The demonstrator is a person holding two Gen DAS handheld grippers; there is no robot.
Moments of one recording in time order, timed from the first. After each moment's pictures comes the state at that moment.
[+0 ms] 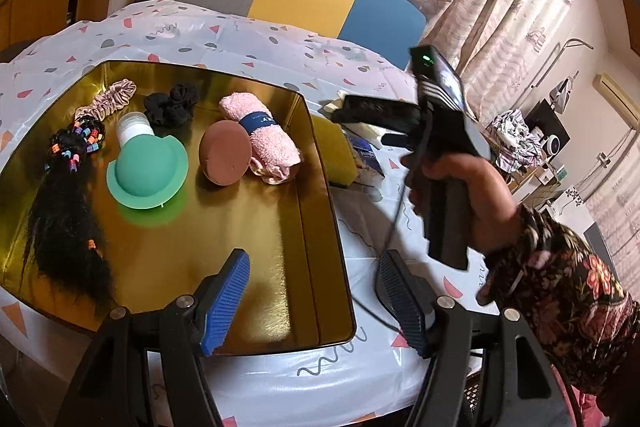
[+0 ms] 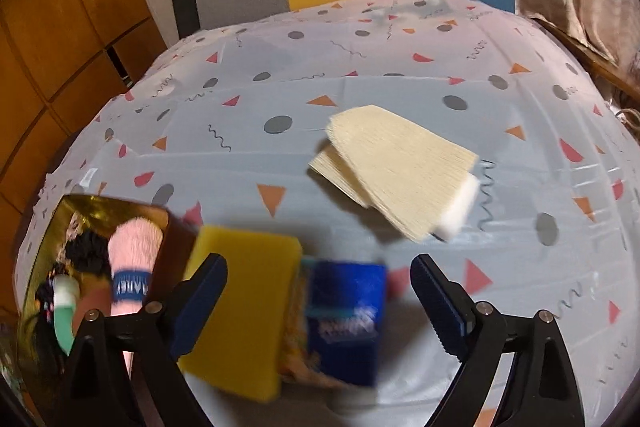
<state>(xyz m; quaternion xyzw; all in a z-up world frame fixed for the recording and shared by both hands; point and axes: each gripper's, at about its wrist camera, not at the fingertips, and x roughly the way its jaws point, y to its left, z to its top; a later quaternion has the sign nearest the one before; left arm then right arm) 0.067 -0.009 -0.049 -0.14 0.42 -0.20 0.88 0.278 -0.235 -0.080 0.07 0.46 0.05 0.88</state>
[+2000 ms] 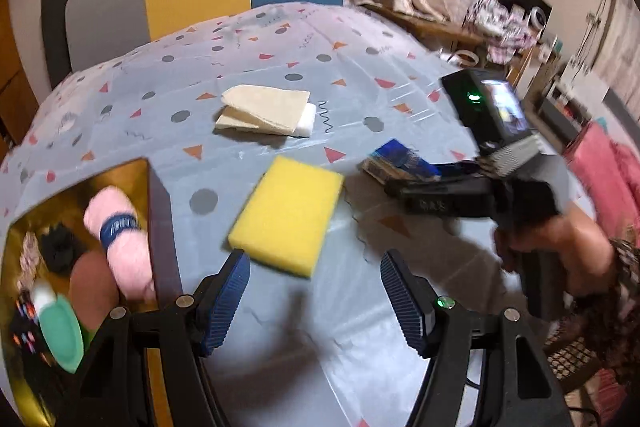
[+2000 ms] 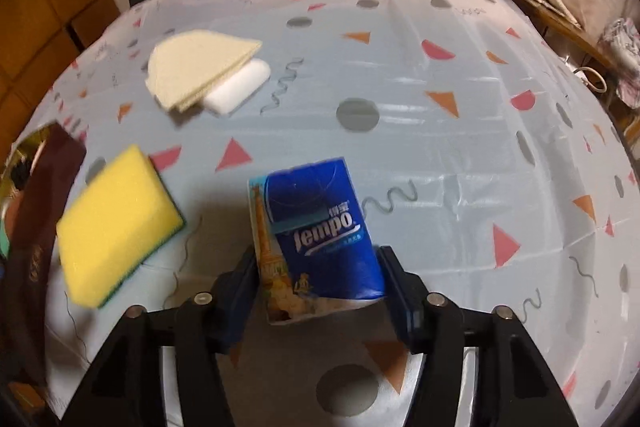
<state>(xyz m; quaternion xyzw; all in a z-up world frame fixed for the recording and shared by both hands) 0.145 -0.183 -0.038 0.10 0.45 -0.24 0.86 0.196 -0.381 -0.108 0.04 0.52 0.00 0.85</state>
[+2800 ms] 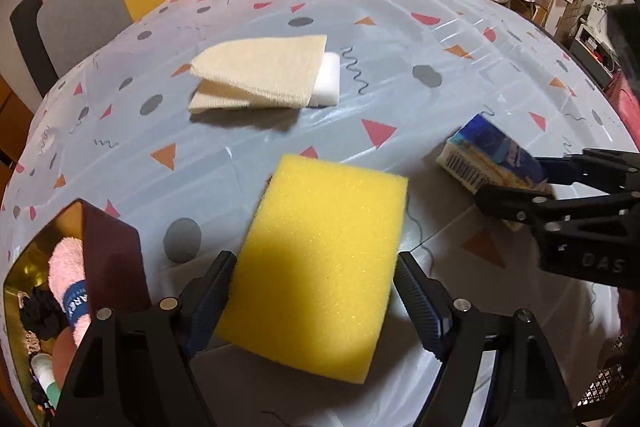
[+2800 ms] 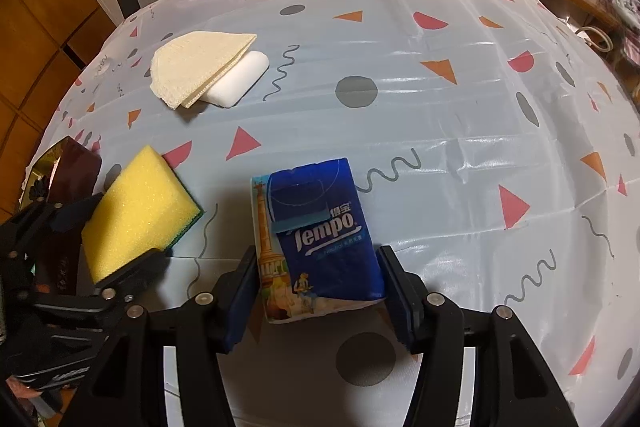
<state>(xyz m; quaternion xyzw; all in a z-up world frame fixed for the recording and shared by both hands) 0.221 -0.222 -0.105 0.18 0.51 -0.20 0.82 0.194 -0.393 -0.108 0.11 0.55 0.01 0.83</state>
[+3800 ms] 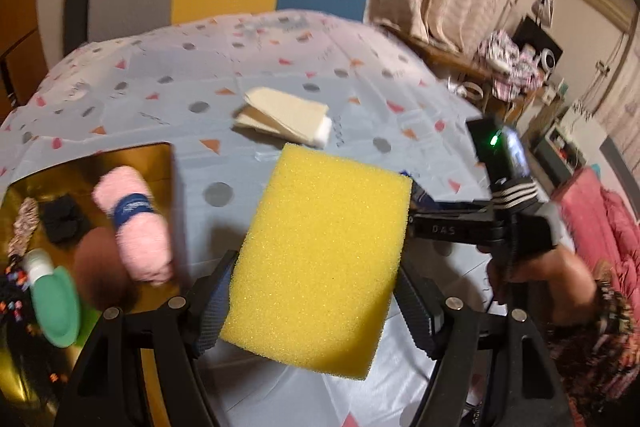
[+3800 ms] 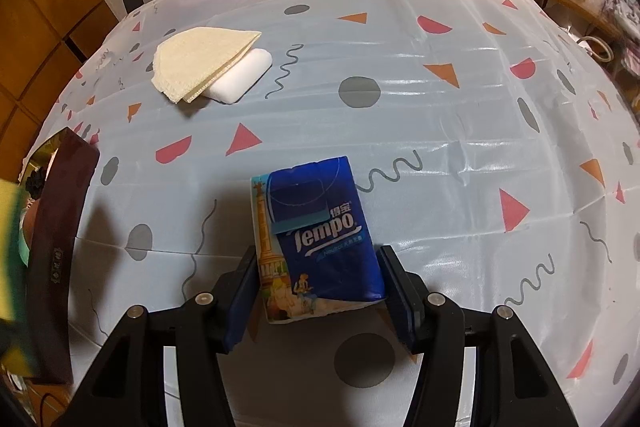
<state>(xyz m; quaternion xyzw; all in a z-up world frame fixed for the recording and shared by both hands) 0.136 -0.137 -0.019 0.00 0.44 -0.24 0.86 0.193 -0.384 -0.112 0.09 0.54 0.01 0.84</state>
